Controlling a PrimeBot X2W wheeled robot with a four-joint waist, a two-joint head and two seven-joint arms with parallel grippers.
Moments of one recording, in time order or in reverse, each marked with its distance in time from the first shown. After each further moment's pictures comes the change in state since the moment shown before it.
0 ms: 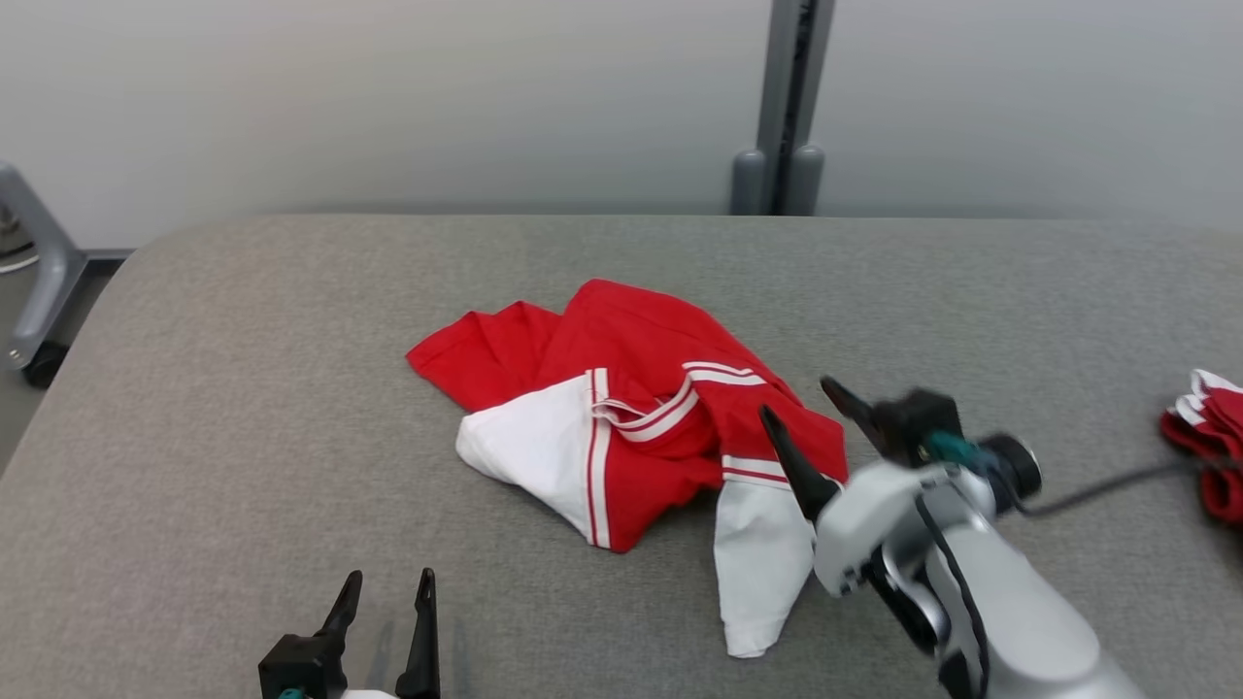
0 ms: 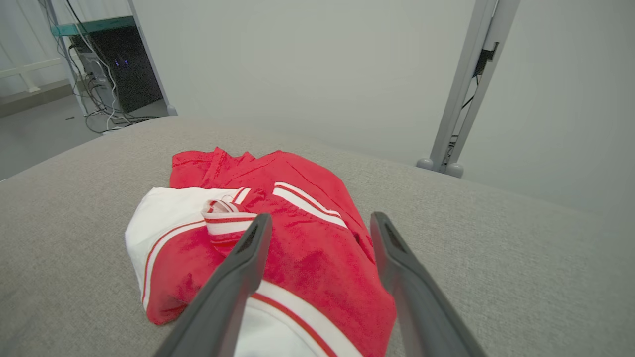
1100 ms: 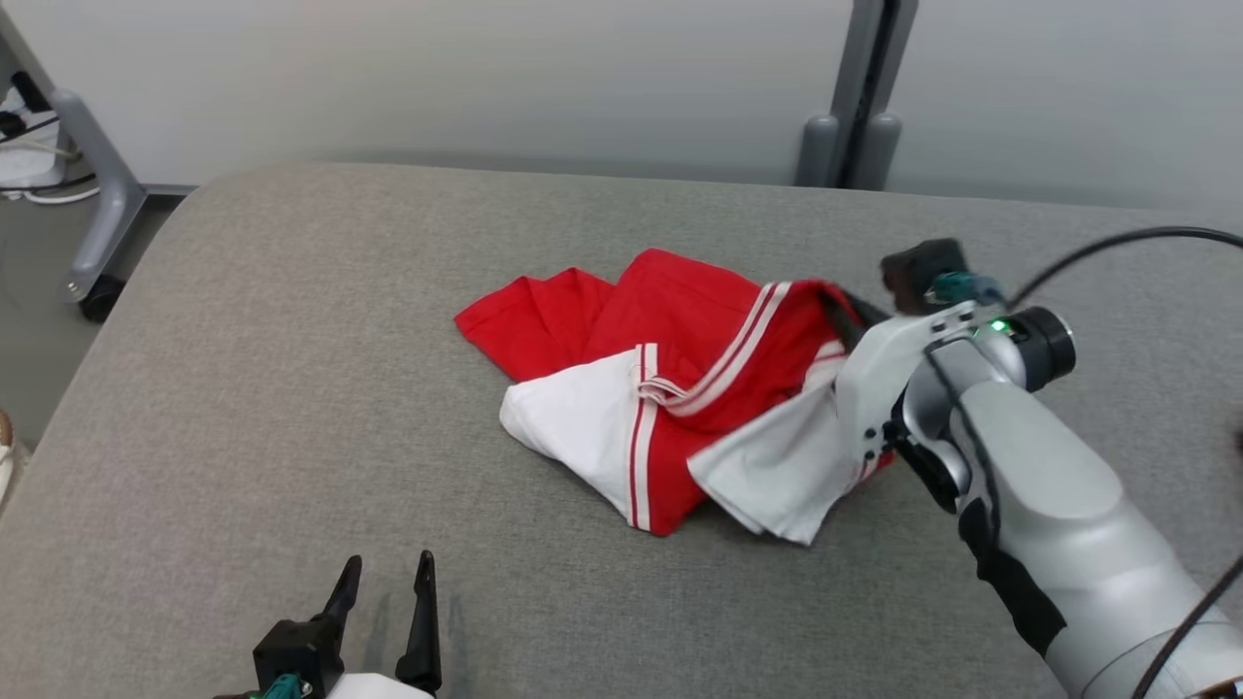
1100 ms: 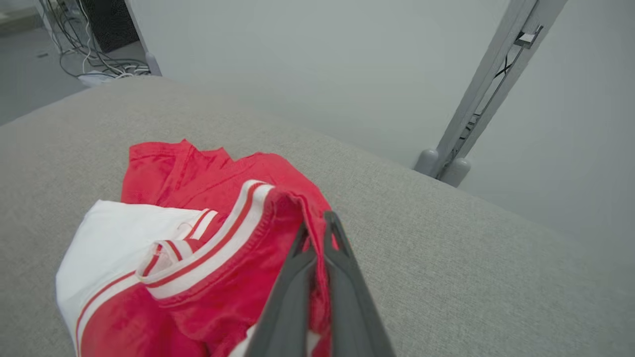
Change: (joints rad) left arm -0.028 0.001 -0.017 0.001 -0.055 0.017 0.000; right arm -0.364 -0.019 0.108 0.318 0.084 0.000 0.152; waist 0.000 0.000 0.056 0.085
